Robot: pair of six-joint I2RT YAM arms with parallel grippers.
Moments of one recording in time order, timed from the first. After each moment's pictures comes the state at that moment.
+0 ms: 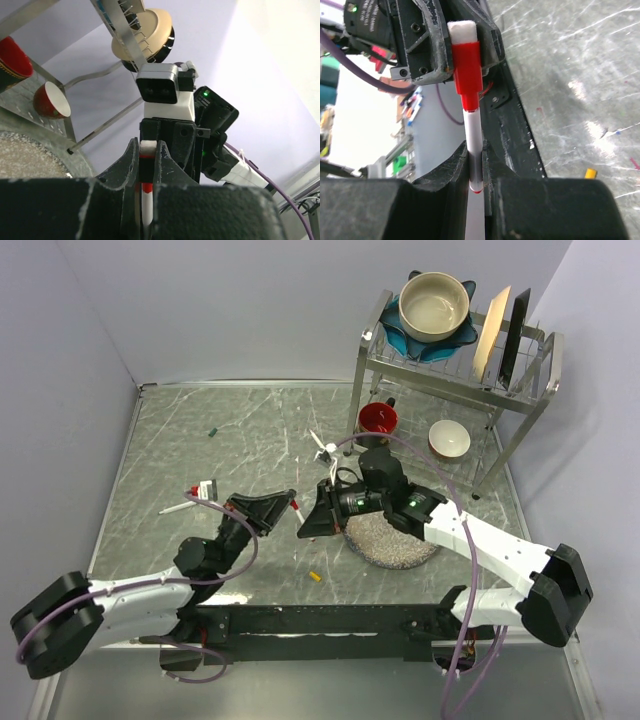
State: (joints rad) left arm -0.92 0.97 0.14 1.31 -0.17 -1.08; right arm 0.79 1.23 0.93 -0.08 -0.75 0.59
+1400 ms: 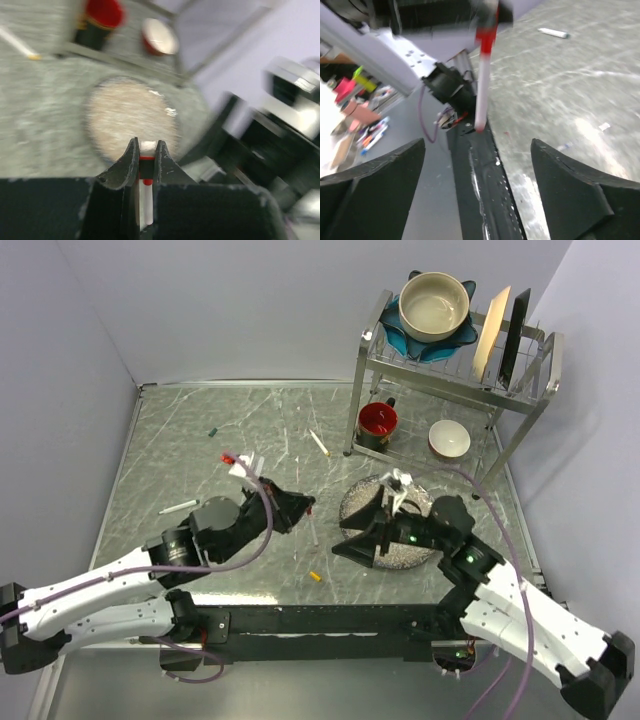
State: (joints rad) left arm -1.12 0.83 0.80 -0.06 -0.35 -0.69; right arm 0.71 0.66 0.53 0.11 -0.63 0.52
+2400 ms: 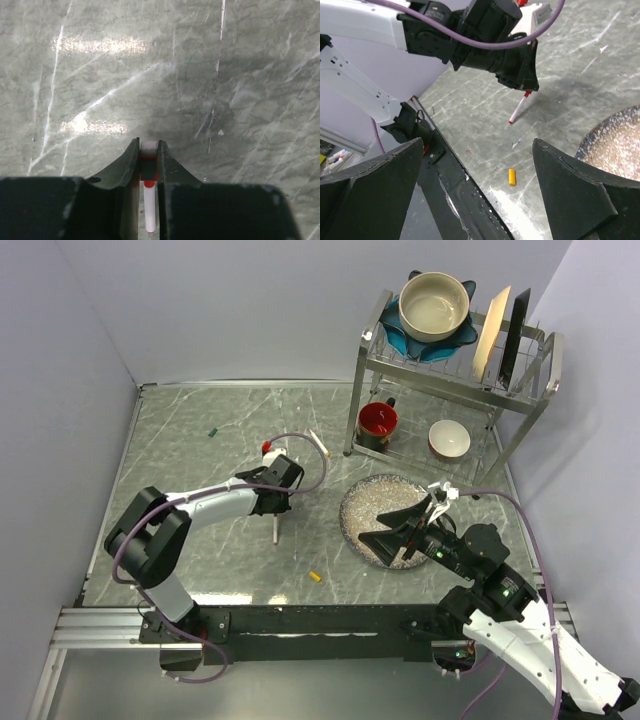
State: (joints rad) left arm -0.69 1.66 0.99 -0.38 -0.38 -0.64; right arm 0.71 0.32 0.49 -0.20 -0.23 0.55
